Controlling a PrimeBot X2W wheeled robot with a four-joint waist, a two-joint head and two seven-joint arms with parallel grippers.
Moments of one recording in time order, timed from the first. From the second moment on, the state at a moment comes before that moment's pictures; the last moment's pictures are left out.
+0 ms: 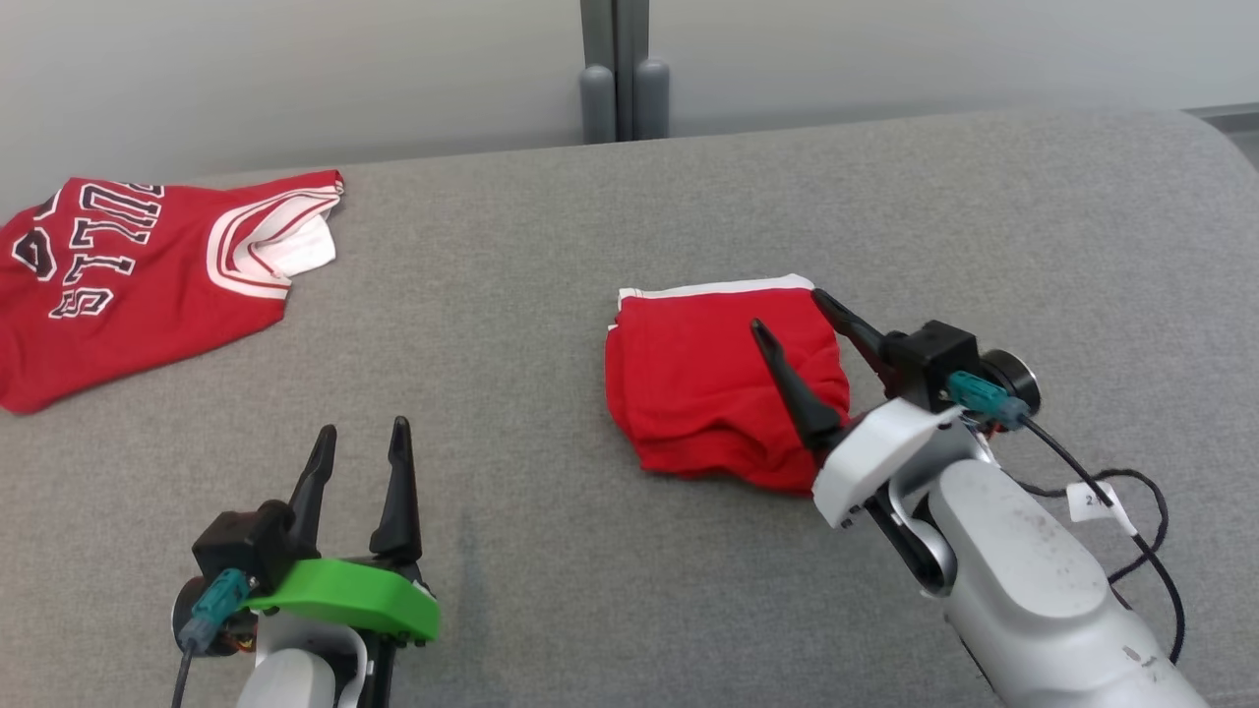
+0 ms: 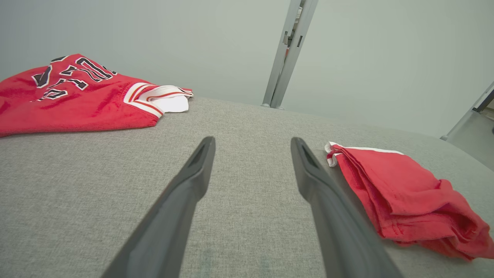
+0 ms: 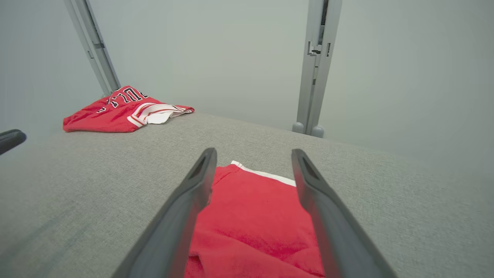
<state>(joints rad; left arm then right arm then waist) -0.17 0.07 -0.13 0.35 -0.37 -0.13 -0.26 -0.57 -0.10 0.45 0.58 0.32 0.13 -0.26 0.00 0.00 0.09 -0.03</state>
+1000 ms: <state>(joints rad) 0.01 0.05 -0.07 0.32 -0.37 -0.11 -0.26 -0.11 -0.05 0.07 0.32 0.23 0.13 -0.26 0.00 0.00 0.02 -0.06</state>
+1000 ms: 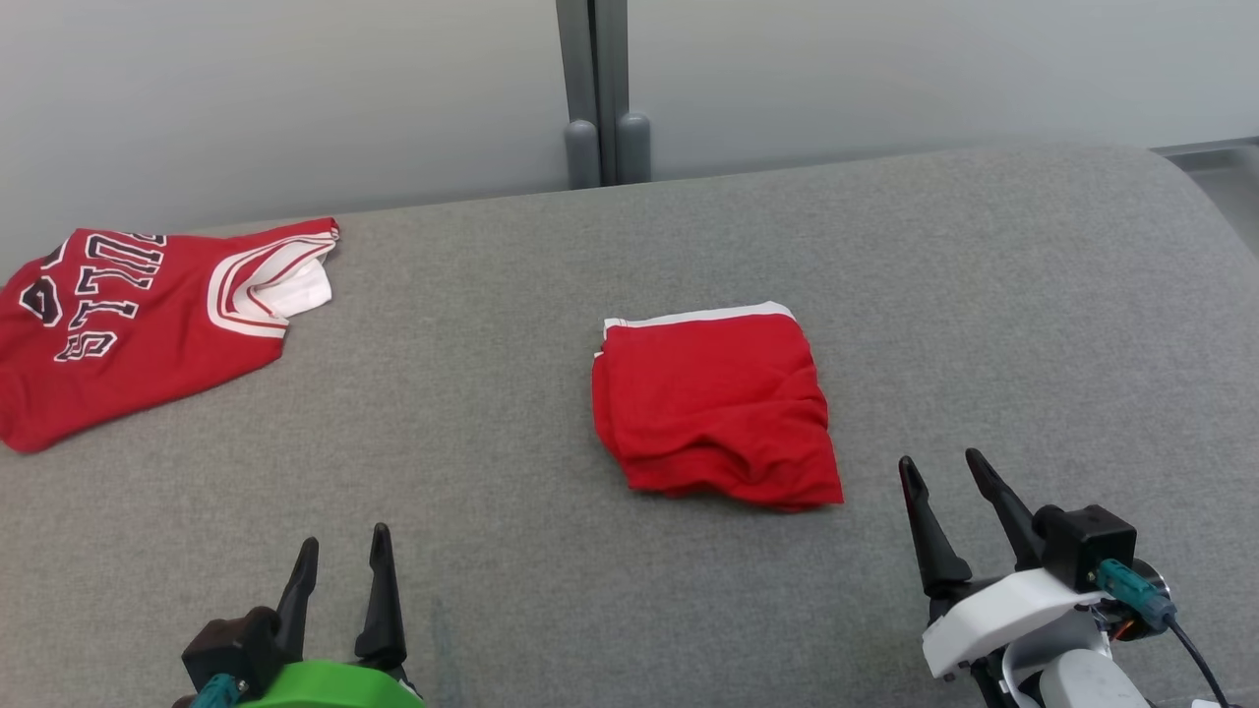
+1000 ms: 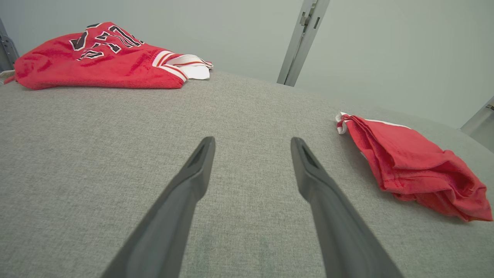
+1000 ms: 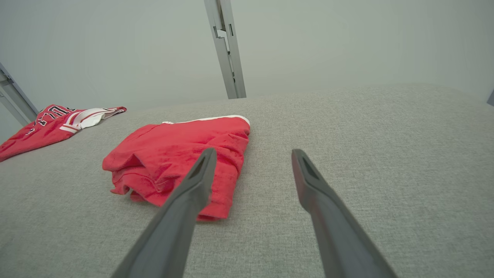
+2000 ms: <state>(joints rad) -0.07 0.05 -0.10 0.31 -0.39 -0.11 -0.26 -0.48 -0.07 0.08 0.49 0.13 0.13 -0.08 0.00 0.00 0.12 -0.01</state>
